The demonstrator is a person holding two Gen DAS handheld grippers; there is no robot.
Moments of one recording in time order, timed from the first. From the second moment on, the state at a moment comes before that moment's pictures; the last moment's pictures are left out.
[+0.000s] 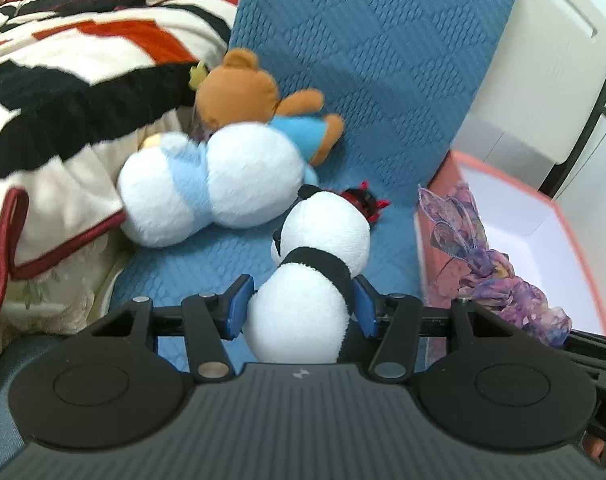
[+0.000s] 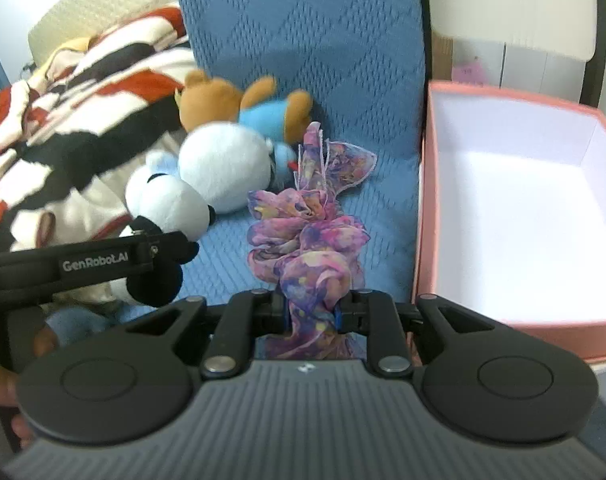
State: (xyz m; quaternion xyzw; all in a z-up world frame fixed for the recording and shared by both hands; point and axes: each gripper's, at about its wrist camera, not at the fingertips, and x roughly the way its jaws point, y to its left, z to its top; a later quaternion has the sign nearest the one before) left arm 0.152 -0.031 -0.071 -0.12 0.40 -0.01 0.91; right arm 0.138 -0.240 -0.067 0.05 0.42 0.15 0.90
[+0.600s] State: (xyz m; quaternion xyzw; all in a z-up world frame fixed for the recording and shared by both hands) left arm 0.173 -0.089 0.023 -0.12 0.37 -0.06 0.92; right arm 0.155 -0.292 0.022 0.06 0.38 0.14 0.91
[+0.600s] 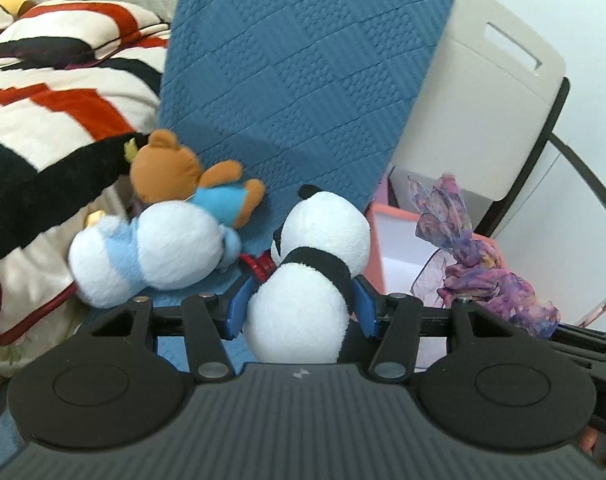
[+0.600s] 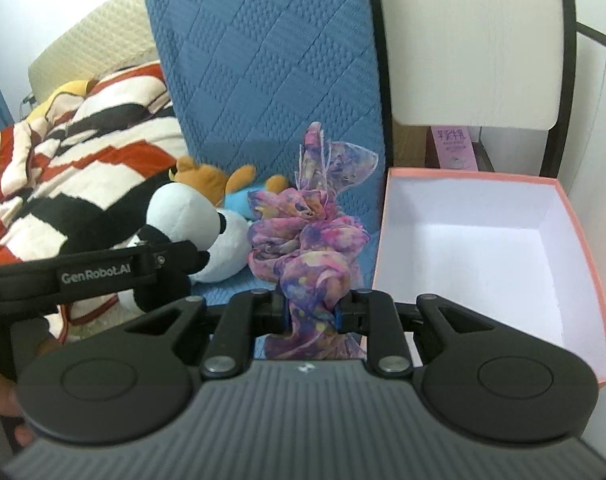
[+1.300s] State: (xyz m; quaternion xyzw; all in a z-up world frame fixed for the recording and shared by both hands) left arm 0.223 -0.186 0.021 -0.10 0.36 -0.10 0.92; right arm 0.180 -0.386 0.017 0.07 0.37 0.10 0.92
